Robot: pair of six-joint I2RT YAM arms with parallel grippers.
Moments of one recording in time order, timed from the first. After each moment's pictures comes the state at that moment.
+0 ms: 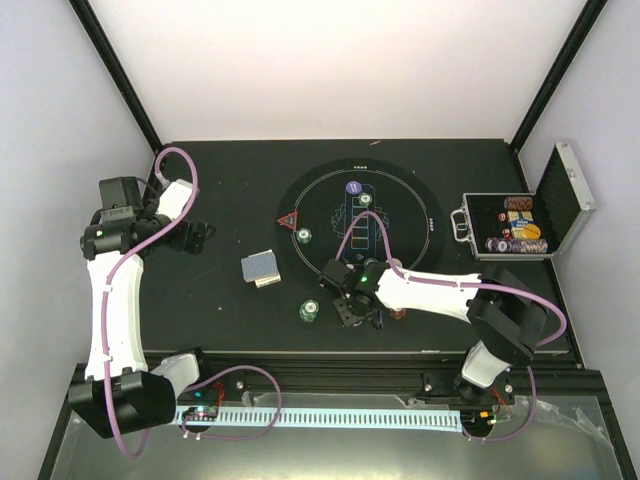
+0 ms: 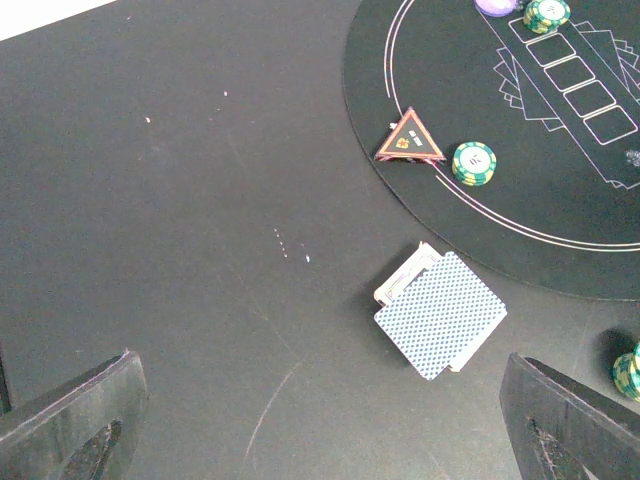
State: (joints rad) left arm 0.26 1.09 1.21 -1.01 0.47 0.52; right arm 1.05 1.63 0.99 -0.75 0.13 0.56
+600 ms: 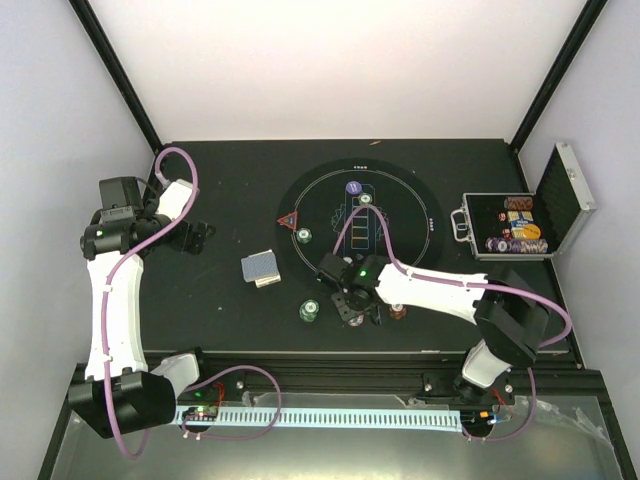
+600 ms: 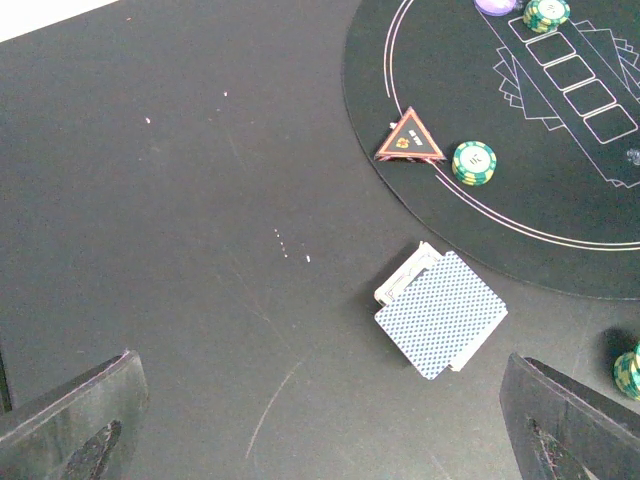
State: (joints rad) left arm 0.26 1.09 1.21 -1.01 0.47 0.52; right arm 1.05 1.62 1.04 -0.82 0.16 0.56
